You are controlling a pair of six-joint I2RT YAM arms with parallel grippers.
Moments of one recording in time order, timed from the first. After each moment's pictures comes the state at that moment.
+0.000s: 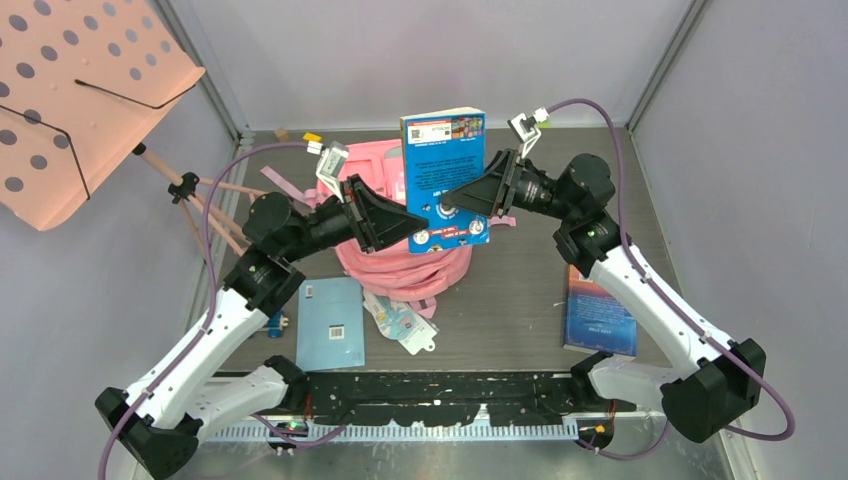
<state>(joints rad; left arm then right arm) -0.63 0.93 1.02 0.13 0.60 -0.73 0.47 1.15 1.05 0.32 -0.80 1.00</state>
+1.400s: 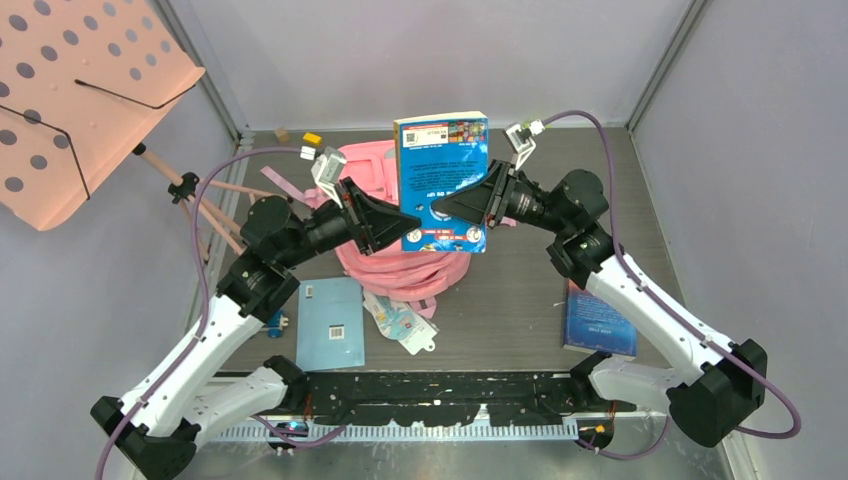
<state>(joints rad) -0.62 0.89 1.02 0.02 0.50 -0.60 0.55 1.14 1.00 0.43 -0.73 1.02</state>
